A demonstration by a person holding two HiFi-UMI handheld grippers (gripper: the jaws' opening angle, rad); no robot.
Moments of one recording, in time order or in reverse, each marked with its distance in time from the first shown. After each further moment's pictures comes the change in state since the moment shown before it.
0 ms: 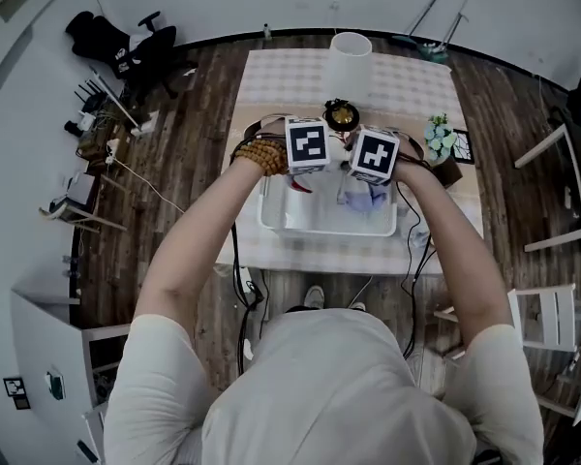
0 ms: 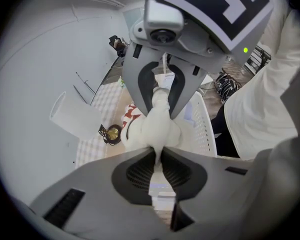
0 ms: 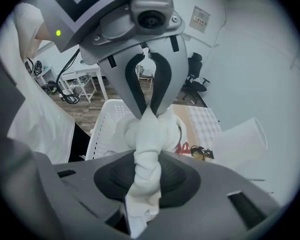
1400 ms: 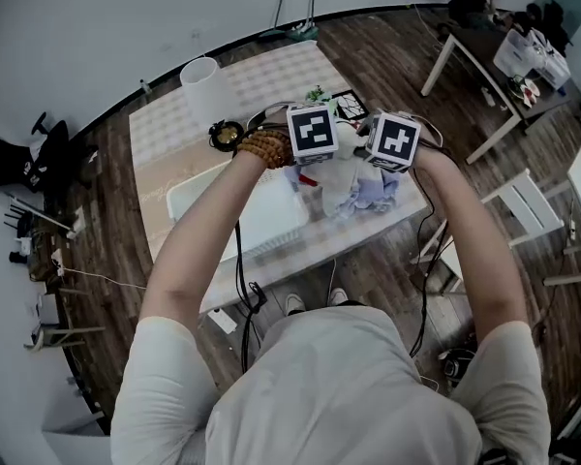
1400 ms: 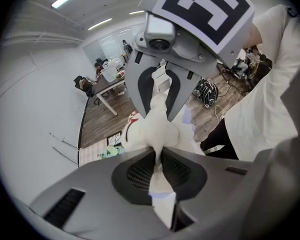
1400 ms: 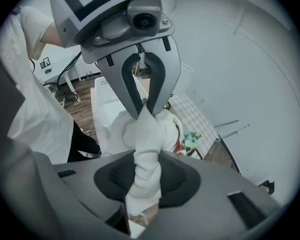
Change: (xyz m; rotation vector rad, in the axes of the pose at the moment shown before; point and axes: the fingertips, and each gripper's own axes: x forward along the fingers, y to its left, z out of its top) left arm 0.017 -0.052 0.290 0.362 -0.225 -0.194; right arm -0.163 0.035 -0.249 0.395 0.139 -0.200
